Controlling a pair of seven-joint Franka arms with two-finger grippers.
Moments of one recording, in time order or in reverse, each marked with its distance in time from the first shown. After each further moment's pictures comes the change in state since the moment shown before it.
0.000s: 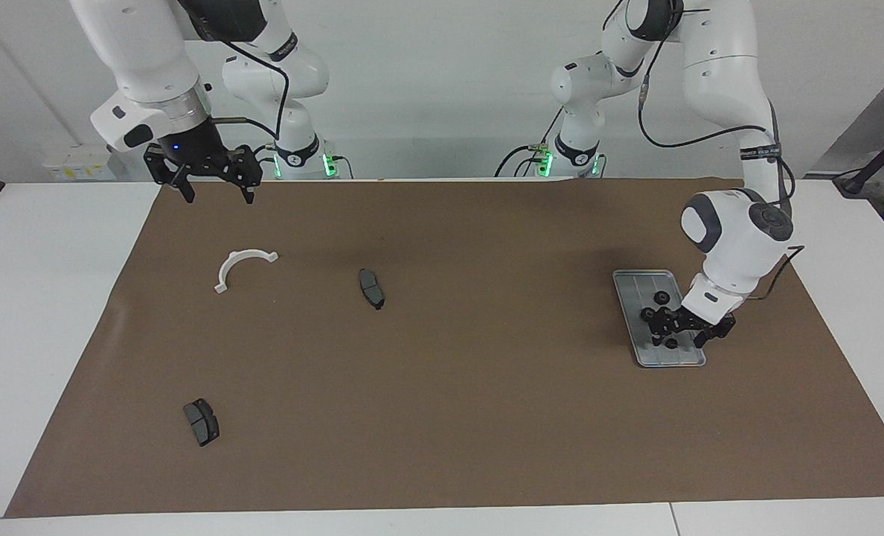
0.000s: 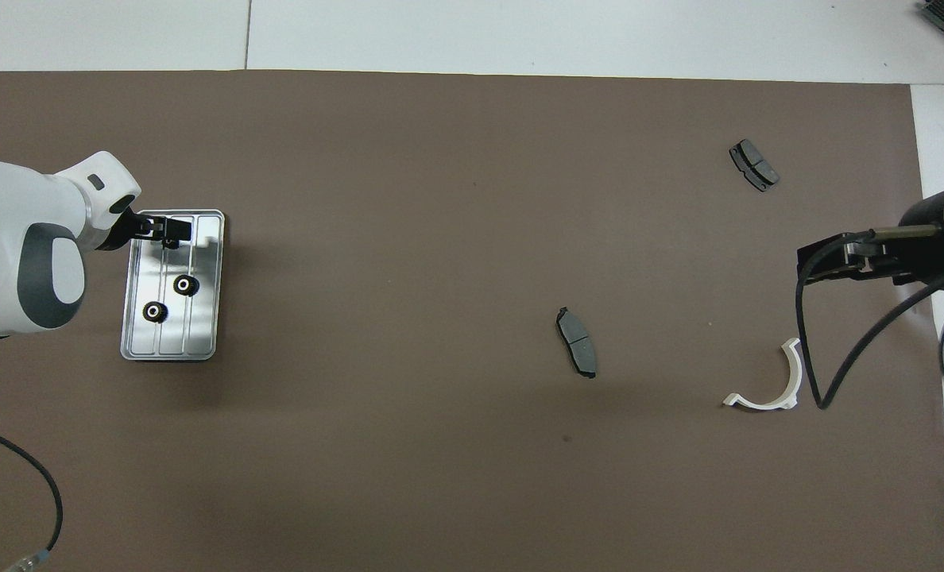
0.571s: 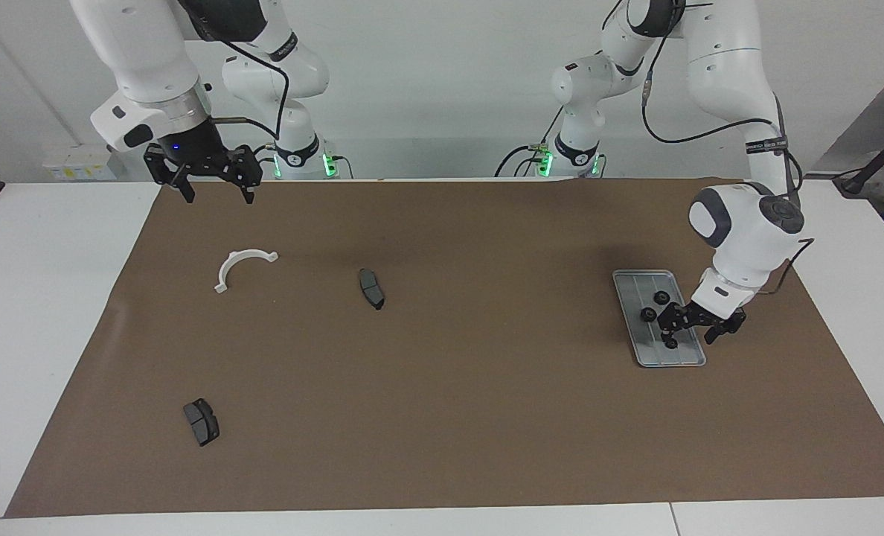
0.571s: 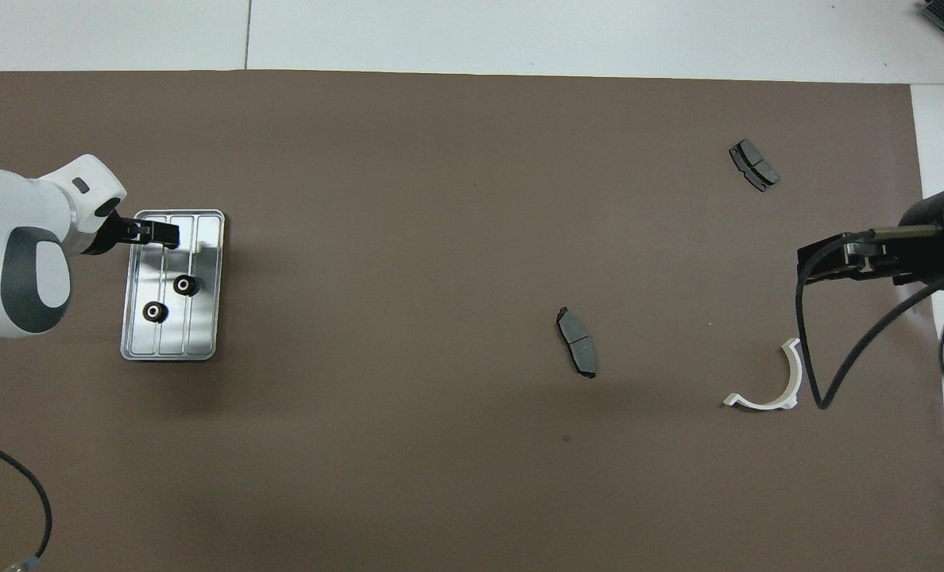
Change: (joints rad) left arm 0.014 -0.019 0.001 -0.001 0.000 -0.004 0.024; right arm 0.000 0.000 0.000 0.000 0.000 0.000 0.000
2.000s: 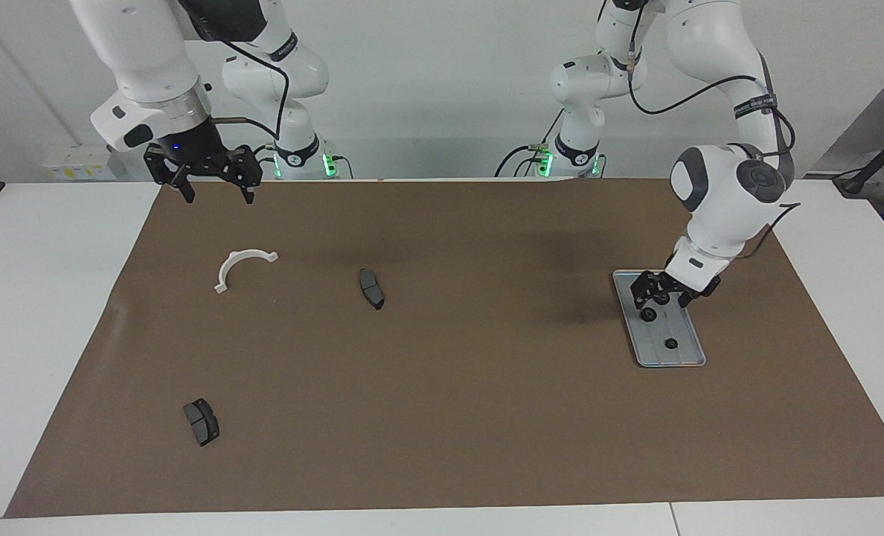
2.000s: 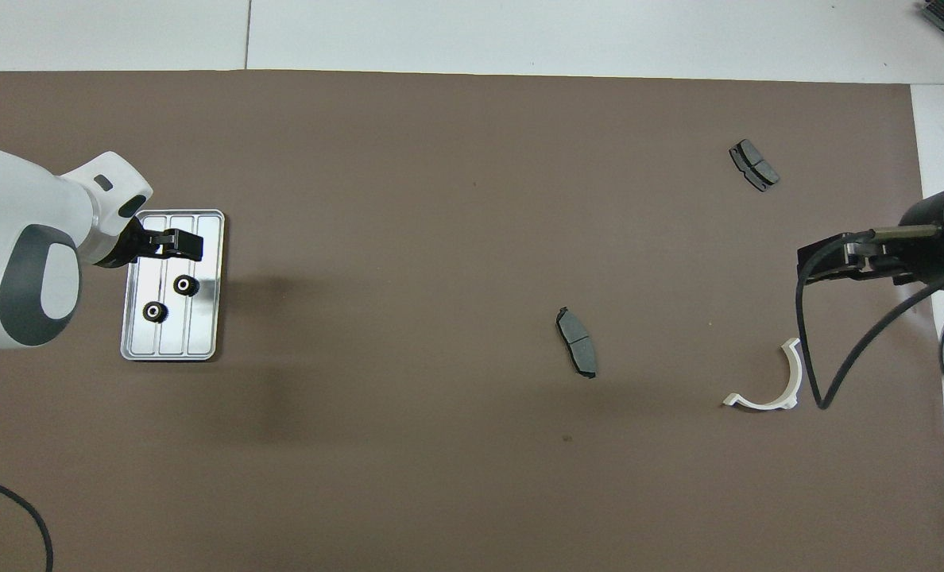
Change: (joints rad) left arm -0.071 -0.144 0.008 -0.031 -0.001 -0.218 -0.155; right arm 0.000 0.000 0.000 0.000 0.000 0.000 0.000
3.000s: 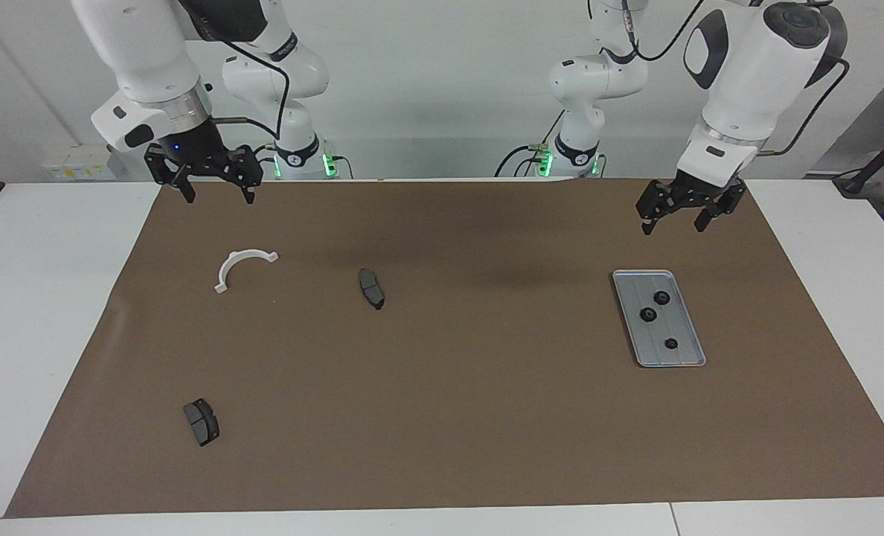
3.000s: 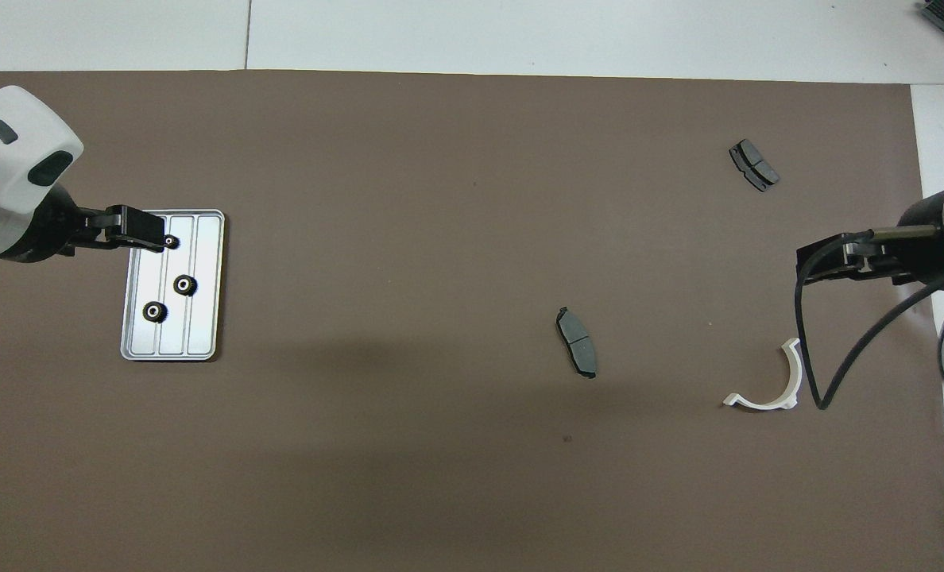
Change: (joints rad) left arm -0.108 -0.225 -0.009 0.250 0.000 -0.463 -0.149; right arm 0.001 0.000 0.001 0.000 0.000 0.000 0.000
